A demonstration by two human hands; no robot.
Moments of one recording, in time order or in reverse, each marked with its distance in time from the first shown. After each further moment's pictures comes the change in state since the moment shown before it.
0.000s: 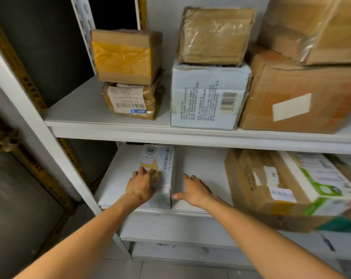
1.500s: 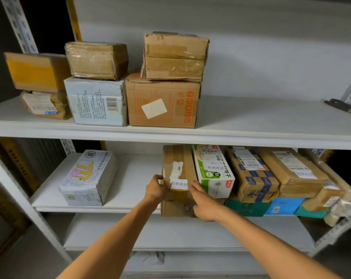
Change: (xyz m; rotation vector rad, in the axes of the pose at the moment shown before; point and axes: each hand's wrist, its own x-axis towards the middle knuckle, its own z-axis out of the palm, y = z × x) left_hand -0.092 0.309 0.045 -1.059 -0.065 -0.162; right_hand -0.182 0.238 -0.098 0.077 0.036 -0.068
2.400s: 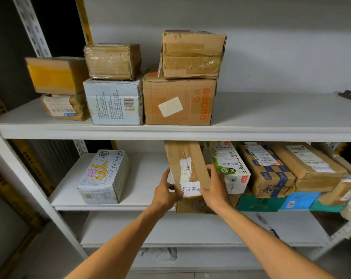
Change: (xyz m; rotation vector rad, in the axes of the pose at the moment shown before) left_hand -0.026 -0.020 -0.033 0.032 -0.076 0.210; right_hand 0.008 -0.034 0.015 0.374 0.570 0.106
